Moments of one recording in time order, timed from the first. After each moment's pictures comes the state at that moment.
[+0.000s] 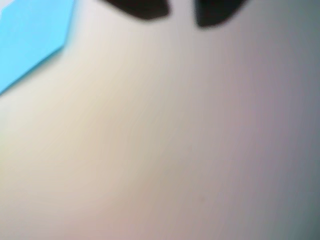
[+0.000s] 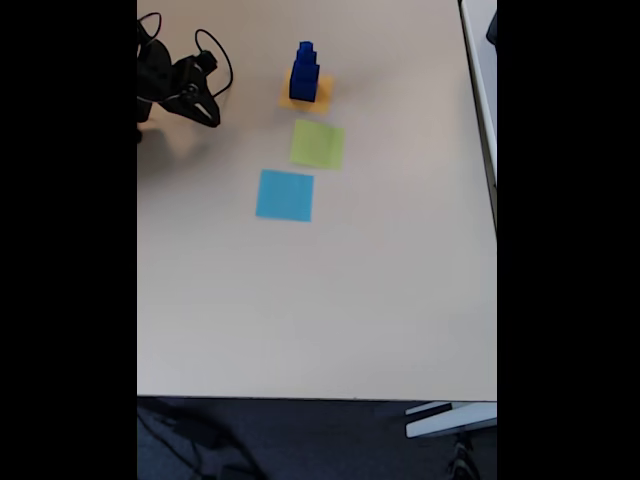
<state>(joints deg) 8.9 192.3 180.2 63.7 -7.6</state>
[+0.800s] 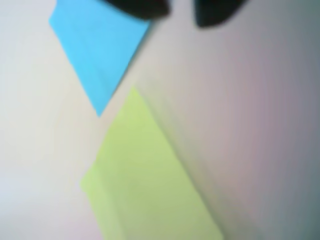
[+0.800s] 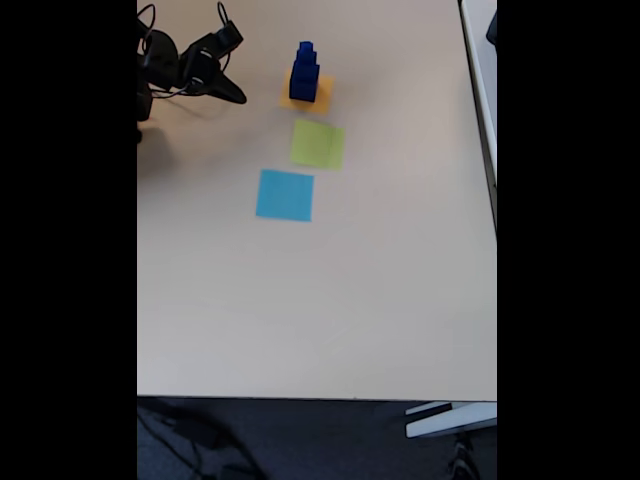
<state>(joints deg) 4.7 192.3 179.6 43.9 25.8</state>
